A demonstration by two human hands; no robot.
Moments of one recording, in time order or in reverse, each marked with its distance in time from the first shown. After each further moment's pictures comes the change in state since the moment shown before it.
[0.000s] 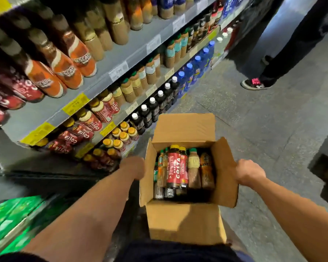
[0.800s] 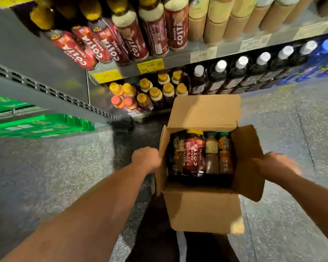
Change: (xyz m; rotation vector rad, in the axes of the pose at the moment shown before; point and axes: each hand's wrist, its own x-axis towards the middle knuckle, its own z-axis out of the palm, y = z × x) left_hand 0.155 0.023 0.159 -0.614 -0.115 -0.451; right_hand 0.274 -0.137 0.056 -0.372 -0.086 -0.341
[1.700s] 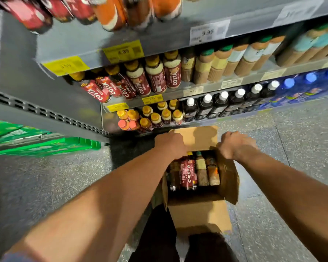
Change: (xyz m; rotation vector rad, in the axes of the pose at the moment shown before) left_hand -0.058 0.066 -0.153 0.016 0.205 0.172; right_hand -0.077 -0.100 -0.129 -0.157 0.106 -0.216
